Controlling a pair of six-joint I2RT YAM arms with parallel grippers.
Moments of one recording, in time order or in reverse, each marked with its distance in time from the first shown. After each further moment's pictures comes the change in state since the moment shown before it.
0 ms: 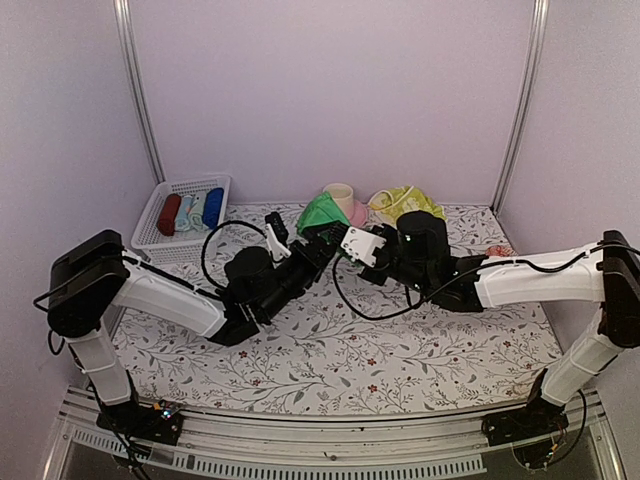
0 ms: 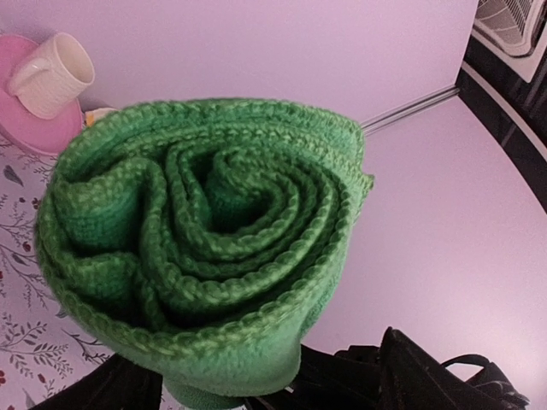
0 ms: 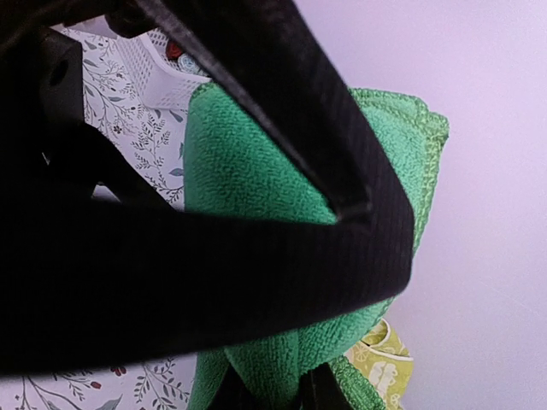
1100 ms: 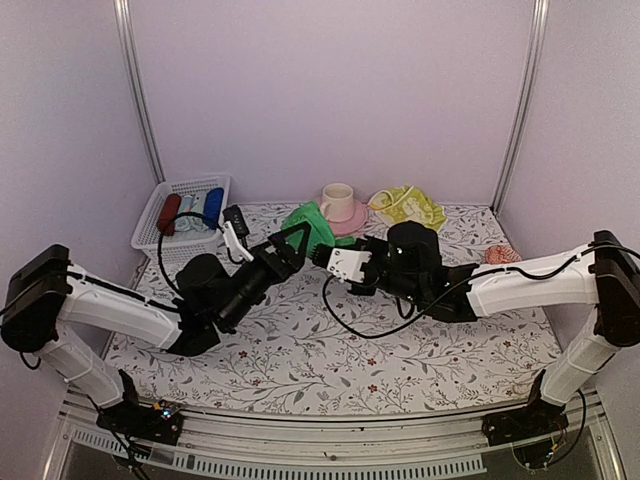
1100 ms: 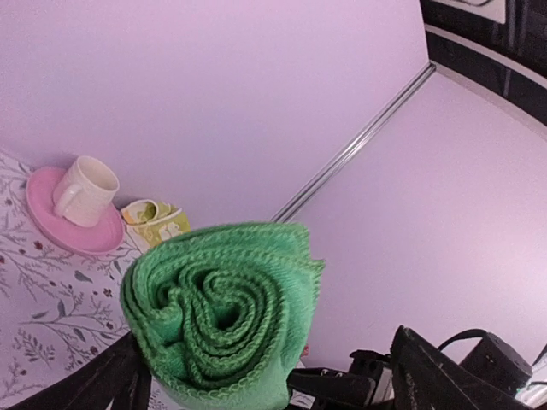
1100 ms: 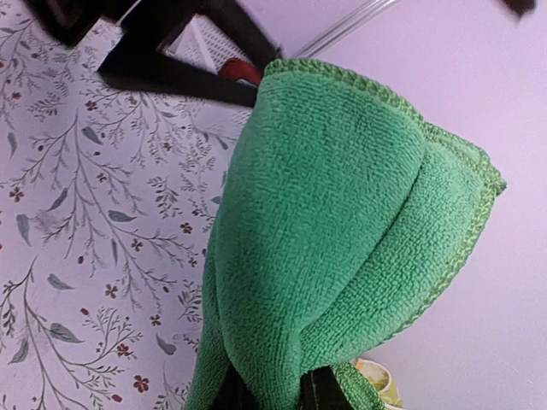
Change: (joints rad) left arm -0.003 -0.253 -0.221 0.028 -0.090 0.357; right arm 0.060 0.039 -0.020 0.104 0.002 -0.169
